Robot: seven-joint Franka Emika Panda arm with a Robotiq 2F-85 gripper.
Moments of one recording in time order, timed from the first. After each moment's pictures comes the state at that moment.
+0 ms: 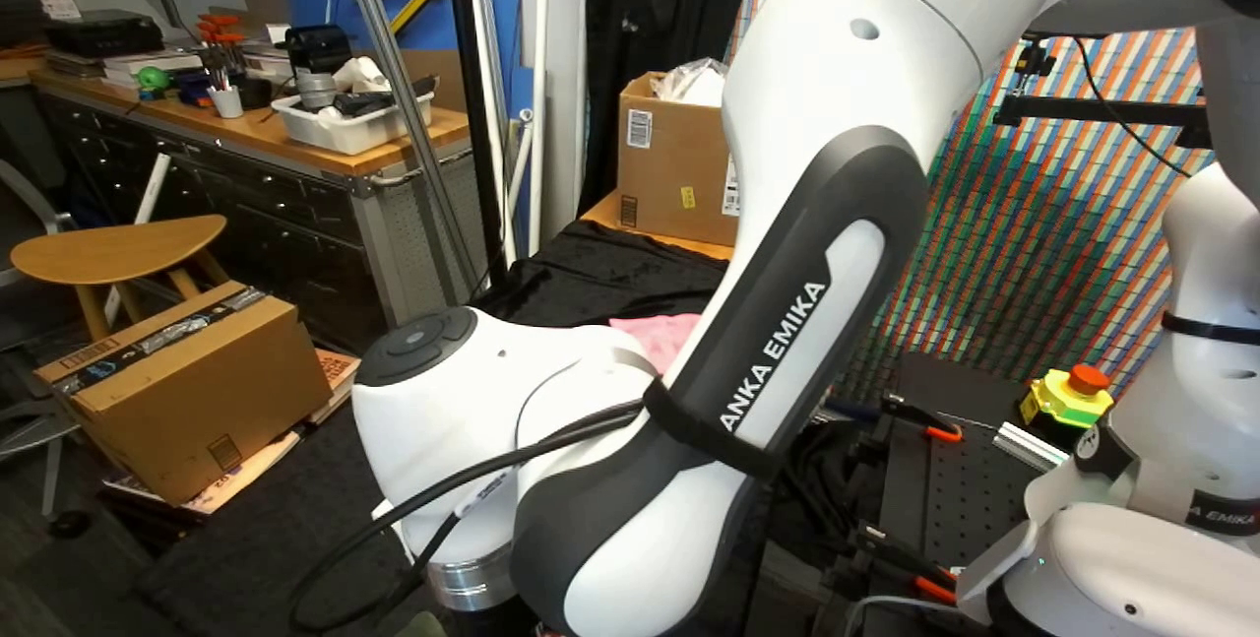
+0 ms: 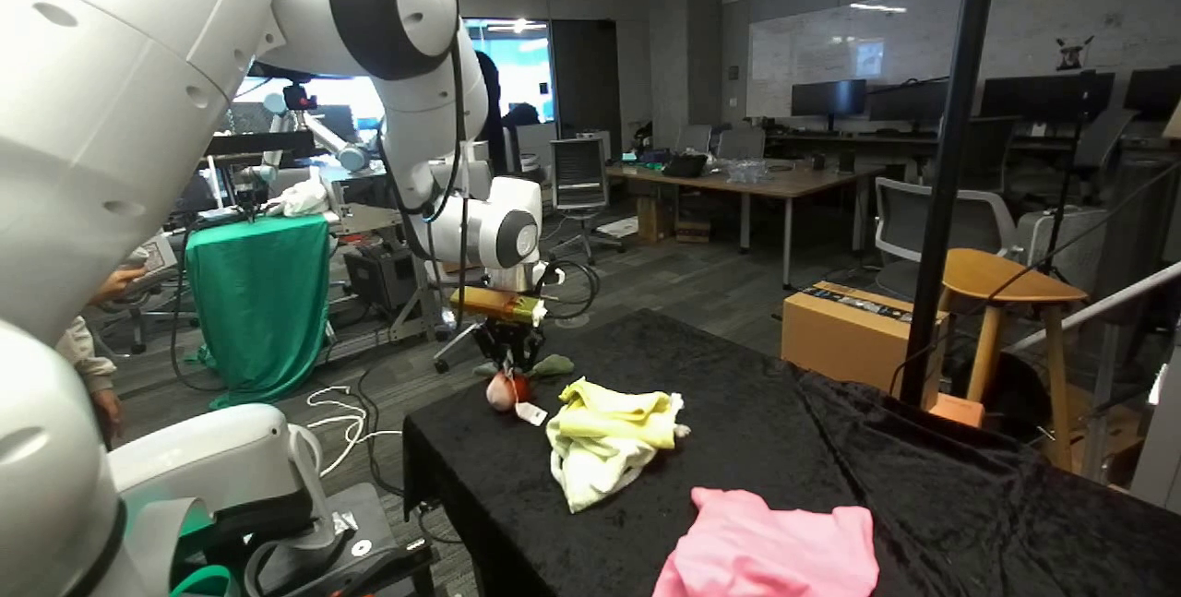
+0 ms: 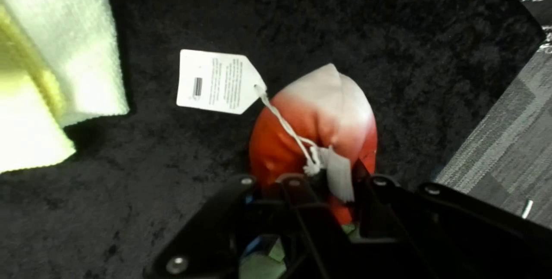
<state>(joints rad) 0.44 0.67 0.29 -1.89 -0.09 2.44 -0.01</state>
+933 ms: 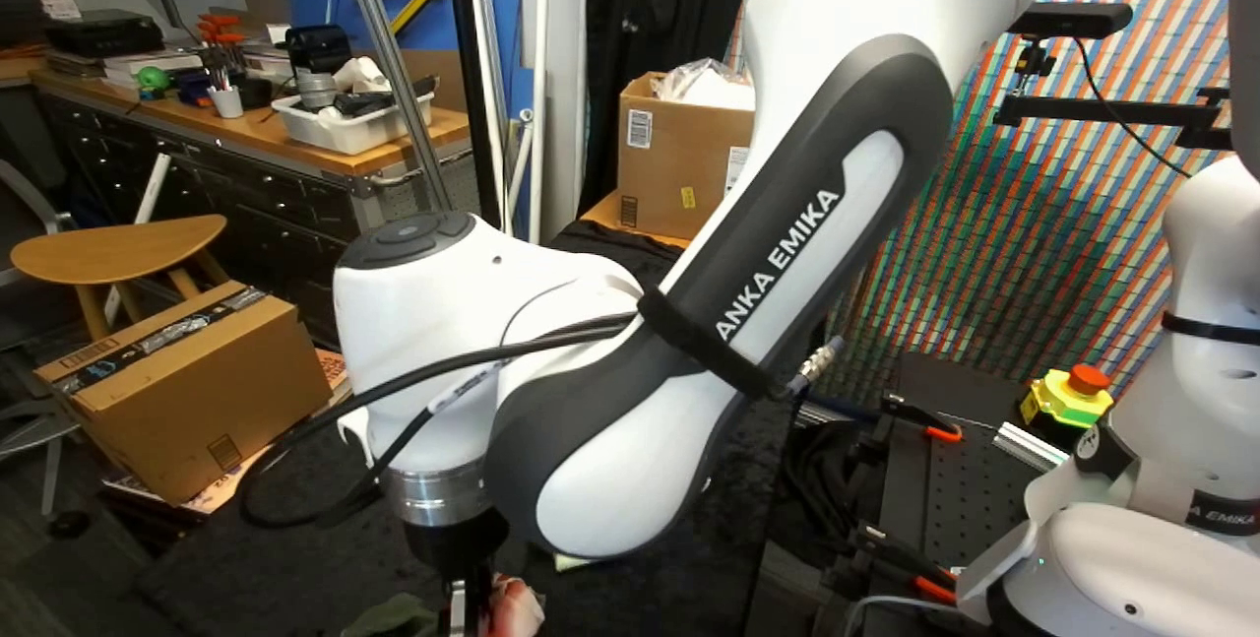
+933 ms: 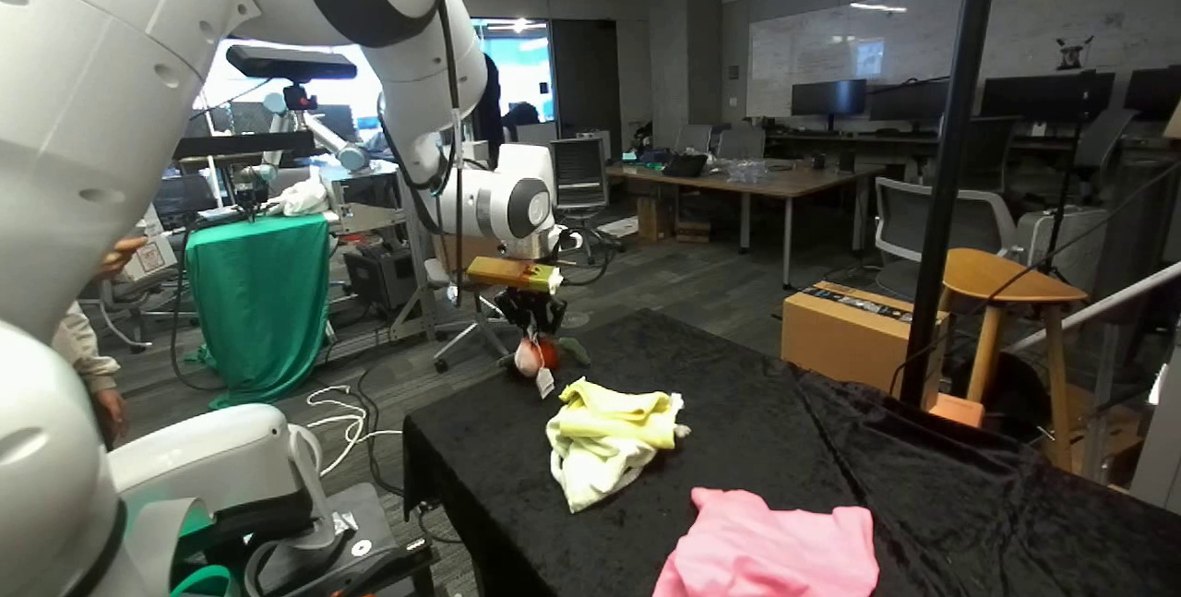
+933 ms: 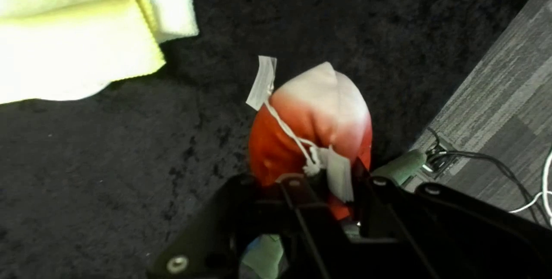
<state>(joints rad) 0.44 0.59 0.25 -1.88 -0.10 2.49 0.02</state>
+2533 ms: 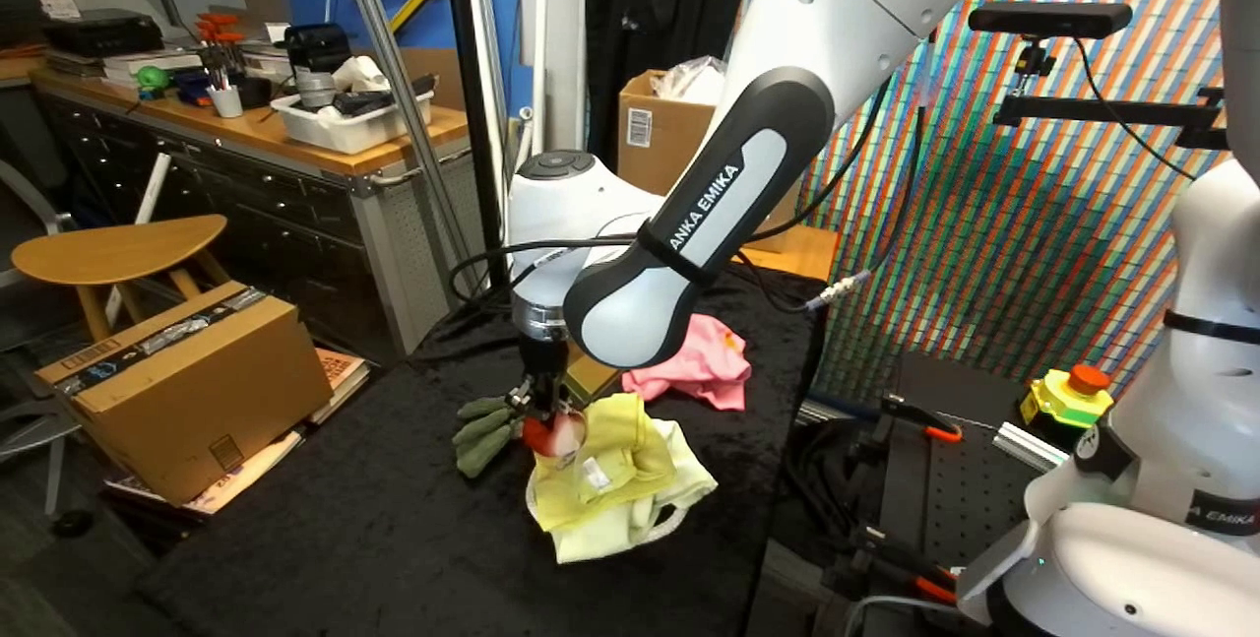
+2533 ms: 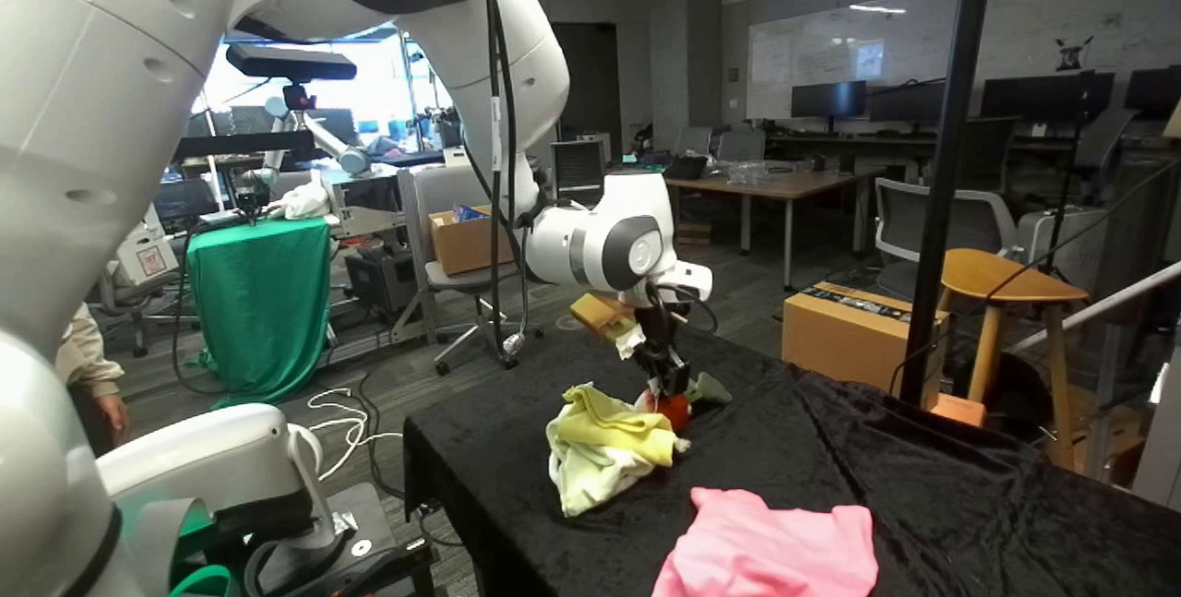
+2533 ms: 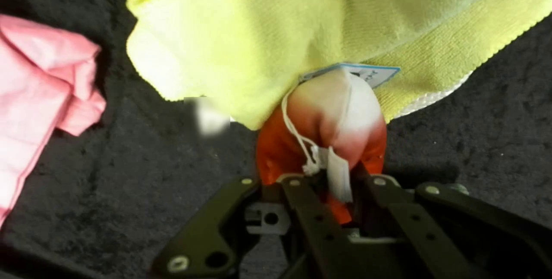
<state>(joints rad) 0.34 0.58 -0.04 -2.02 -0.07 2.70 0.45</state>
